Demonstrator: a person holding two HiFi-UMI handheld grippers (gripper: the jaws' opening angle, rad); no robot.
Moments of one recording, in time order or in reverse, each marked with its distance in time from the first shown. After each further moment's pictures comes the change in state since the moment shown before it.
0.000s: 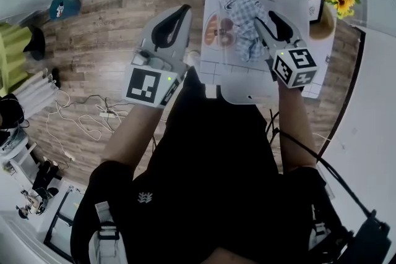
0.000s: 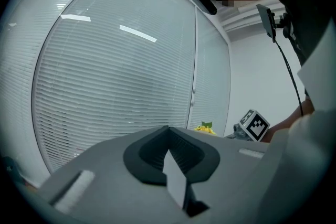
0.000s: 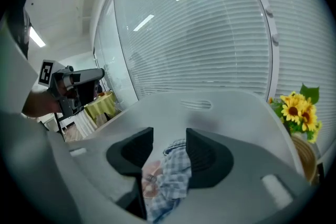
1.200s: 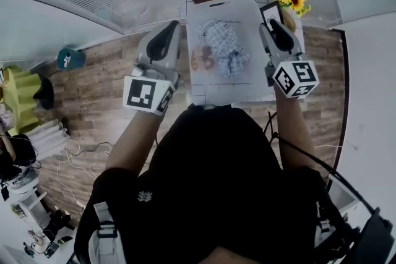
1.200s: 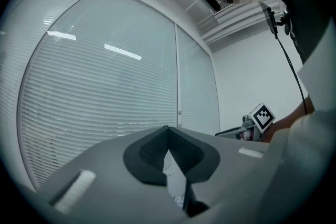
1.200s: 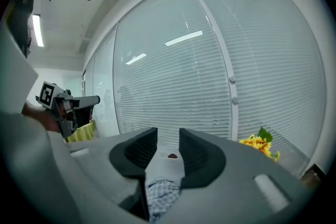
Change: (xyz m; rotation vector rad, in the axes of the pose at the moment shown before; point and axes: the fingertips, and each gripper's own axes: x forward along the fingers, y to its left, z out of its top) left arm -0.016 -0.071 0.100 0.132 -0.173 -0.100; right arm -0.161 -0.023 0.095 -0.005 -0.435 -0.206
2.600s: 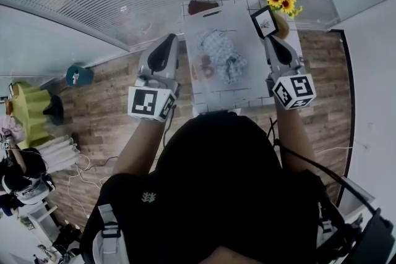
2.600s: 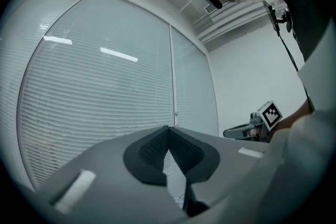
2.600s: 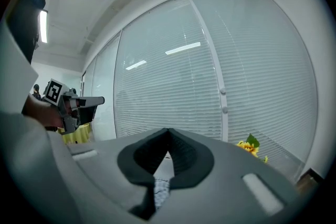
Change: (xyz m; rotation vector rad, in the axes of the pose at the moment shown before) left arm -0.006 -0.024 0.011 0.039 -0.006 -0.004; right arm -0.055 -0.006 0.004 -0.044 -0.092 -0.037
